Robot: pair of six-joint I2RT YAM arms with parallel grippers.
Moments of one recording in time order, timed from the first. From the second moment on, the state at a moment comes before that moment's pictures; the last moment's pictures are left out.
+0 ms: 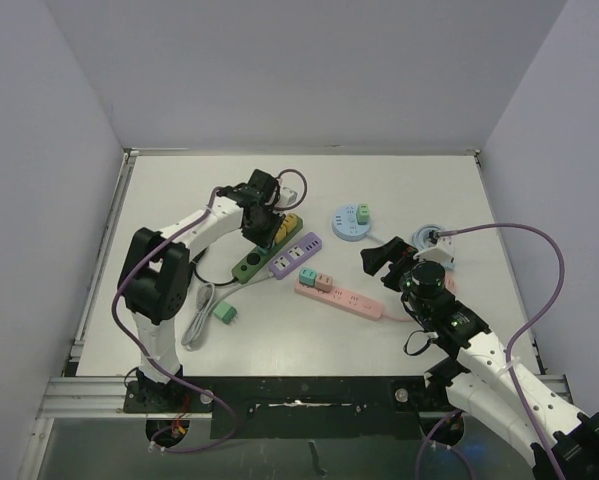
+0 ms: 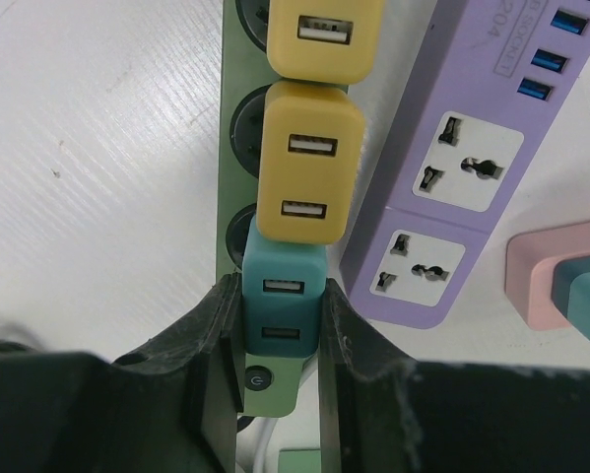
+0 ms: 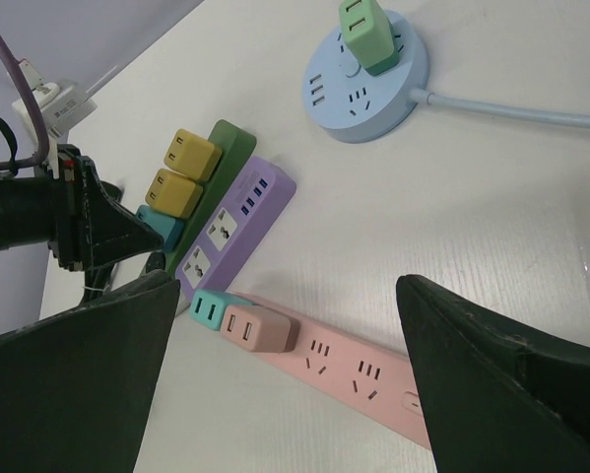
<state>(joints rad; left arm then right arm) -0.51 1.95 1.48 -0.71 0.05 0.05 0.53 0.70 0.44 -0.10 0.28 0.82</state>
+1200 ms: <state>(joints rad) -0.41 1.38 1.30 -0.49 0.01 -0.18 0.52 0.82 0.59 -0.18 0.22 0.67</state>
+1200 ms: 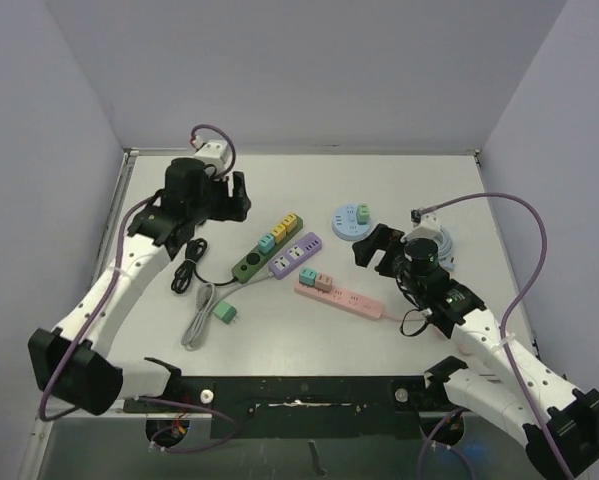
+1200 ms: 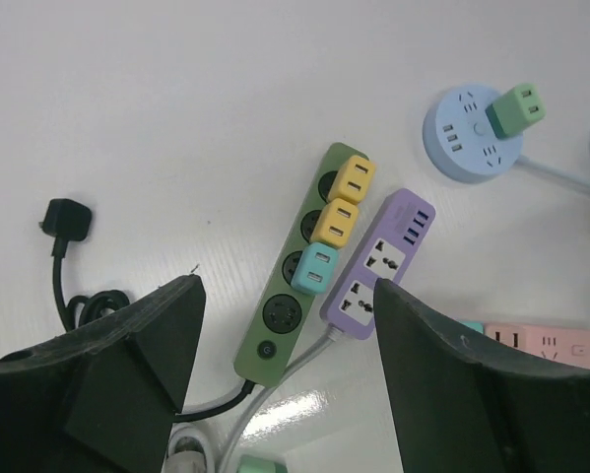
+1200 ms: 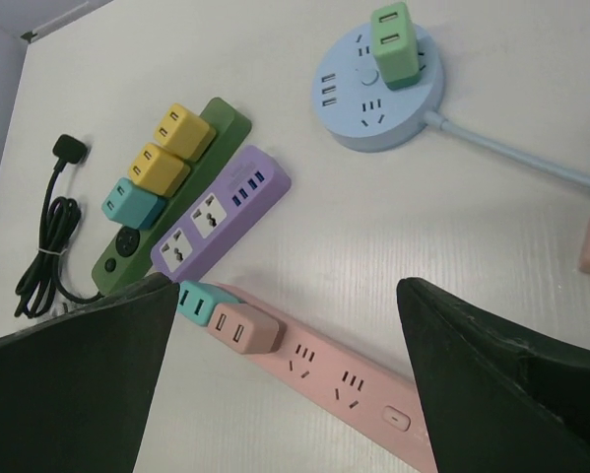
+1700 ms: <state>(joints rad) -0.30 0.92 1.01 -0.41 0.03 -0.30 1.01 1.49 1.06 -0.21 0.27 0.41</state>
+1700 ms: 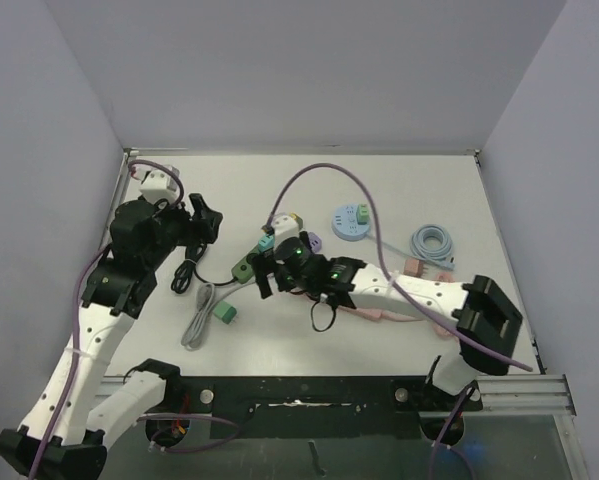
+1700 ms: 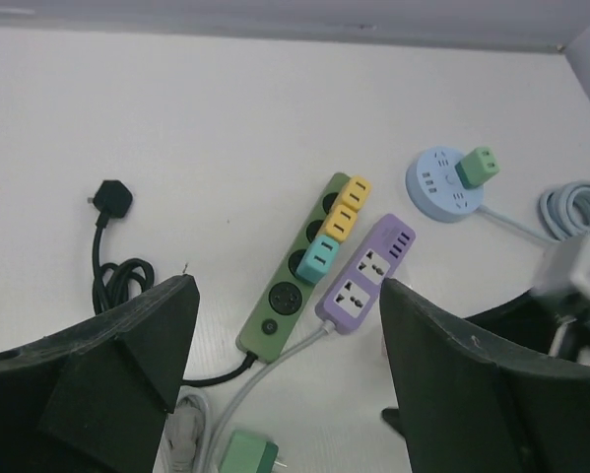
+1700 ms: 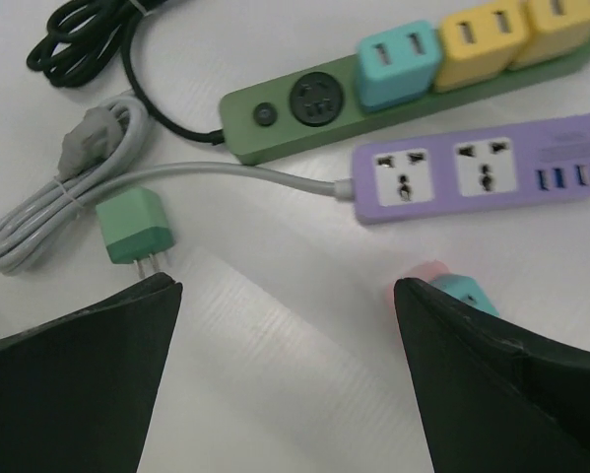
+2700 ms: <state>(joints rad) -0.29 0.80 1.14 -0.49 -0.32 -0.31 1.18 2.14 1.53 -0.31 0.08 0.23</state>
